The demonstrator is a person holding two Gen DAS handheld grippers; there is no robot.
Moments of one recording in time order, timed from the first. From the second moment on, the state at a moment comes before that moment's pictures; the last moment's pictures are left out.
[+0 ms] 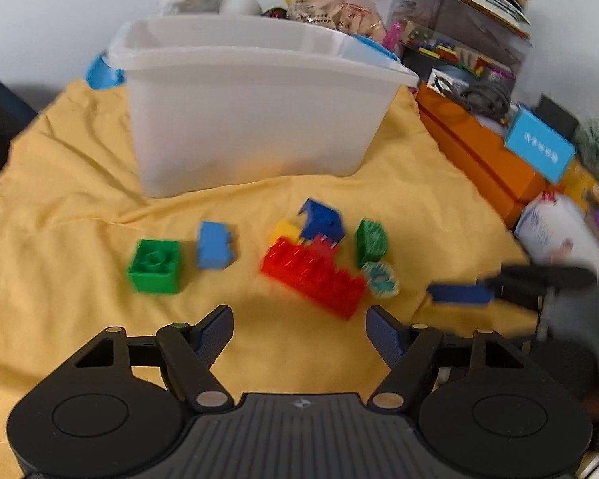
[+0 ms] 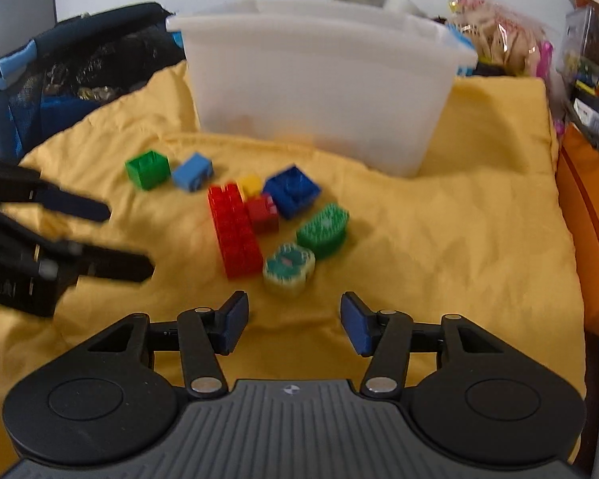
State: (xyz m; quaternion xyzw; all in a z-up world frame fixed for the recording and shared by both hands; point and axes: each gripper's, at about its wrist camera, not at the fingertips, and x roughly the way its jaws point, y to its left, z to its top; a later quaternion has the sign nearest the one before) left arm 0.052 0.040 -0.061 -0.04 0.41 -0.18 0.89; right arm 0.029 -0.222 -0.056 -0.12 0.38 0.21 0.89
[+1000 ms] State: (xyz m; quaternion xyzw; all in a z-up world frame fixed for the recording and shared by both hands) left arm 0.089 0.032 -0.074 0.01 0.45 -0.18 0.87; right arm 0.080 -0.227 -0.048 0.01 0.39 0.17 0.91
